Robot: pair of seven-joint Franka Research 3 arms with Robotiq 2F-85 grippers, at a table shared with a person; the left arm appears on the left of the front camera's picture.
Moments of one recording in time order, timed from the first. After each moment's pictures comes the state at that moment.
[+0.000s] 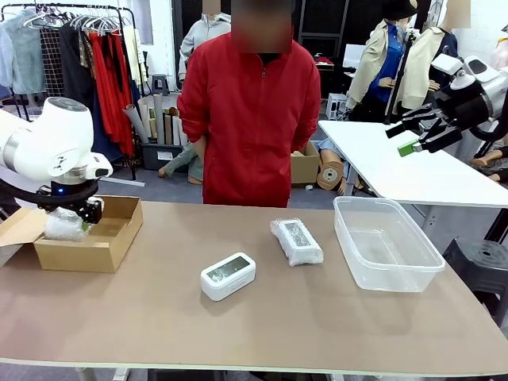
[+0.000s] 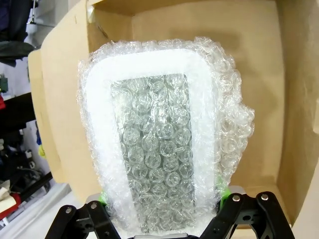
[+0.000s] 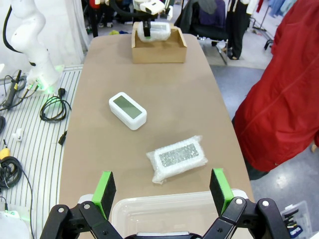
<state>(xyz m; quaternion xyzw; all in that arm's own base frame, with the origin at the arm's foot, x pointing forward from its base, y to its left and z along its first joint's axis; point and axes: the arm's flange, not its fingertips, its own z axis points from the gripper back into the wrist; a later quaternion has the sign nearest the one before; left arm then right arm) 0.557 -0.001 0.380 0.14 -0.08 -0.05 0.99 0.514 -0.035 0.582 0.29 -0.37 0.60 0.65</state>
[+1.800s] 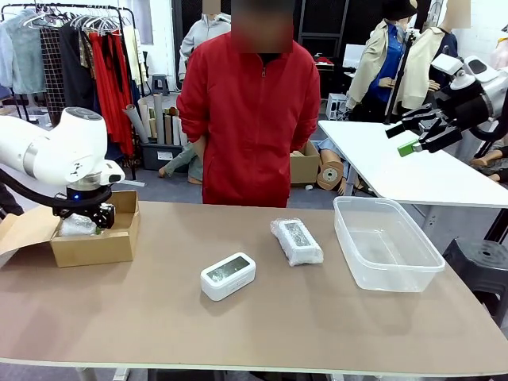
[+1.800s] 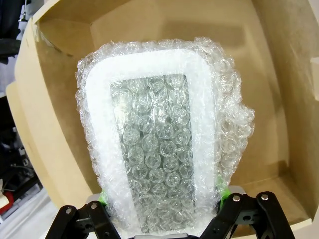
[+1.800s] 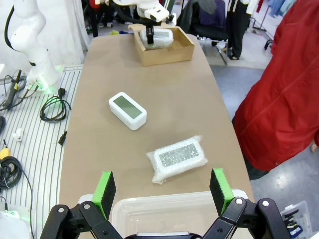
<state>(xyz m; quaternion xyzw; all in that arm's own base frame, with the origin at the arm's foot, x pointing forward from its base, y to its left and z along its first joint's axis) 0.573 -0.018 0.355 0.13 -0.06 -0.04 0.99 0.514 -0.035 0.582 0.29 -0.37 0.60 0.65</state>
